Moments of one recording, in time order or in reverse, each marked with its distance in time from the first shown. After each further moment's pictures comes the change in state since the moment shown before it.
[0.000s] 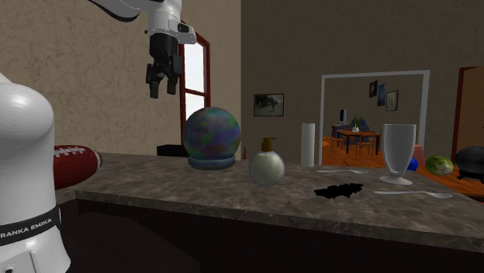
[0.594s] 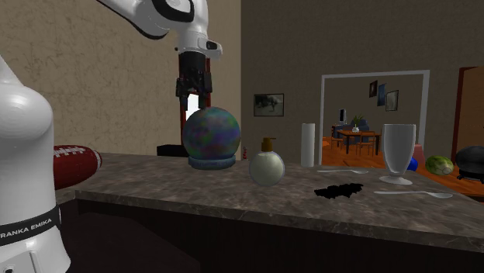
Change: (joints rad) arm -0.017 0.226 -0.070 0.057 -0.006 0.221 -0.024
